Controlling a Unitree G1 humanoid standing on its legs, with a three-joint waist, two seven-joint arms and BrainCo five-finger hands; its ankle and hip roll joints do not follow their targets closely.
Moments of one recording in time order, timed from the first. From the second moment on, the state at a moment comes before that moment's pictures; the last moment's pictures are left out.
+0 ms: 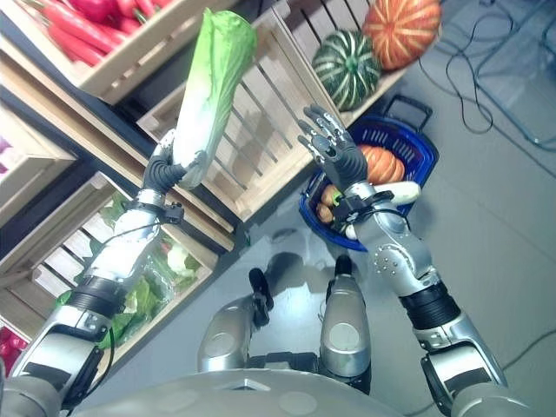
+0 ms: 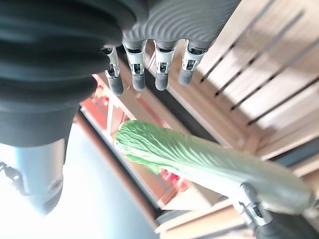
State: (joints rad) left arm -0.33 0.52 -0.27 0.32 -0.16 -0.25 0.23; right arm -0.32 -0.42 0.34 -0.13 1.00 0.02 -0.06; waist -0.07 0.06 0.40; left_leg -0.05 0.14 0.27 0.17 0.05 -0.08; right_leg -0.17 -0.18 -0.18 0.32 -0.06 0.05
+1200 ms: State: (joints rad) left arm -0.34 0.61 -0.43 0.13 0.32 -0.07 0.16; right arm -0.33 -0.34 0.48 0.00 1.11 0.02 -0.29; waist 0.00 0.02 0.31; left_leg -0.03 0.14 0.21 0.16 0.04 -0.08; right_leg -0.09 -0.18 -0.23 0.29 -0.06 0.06
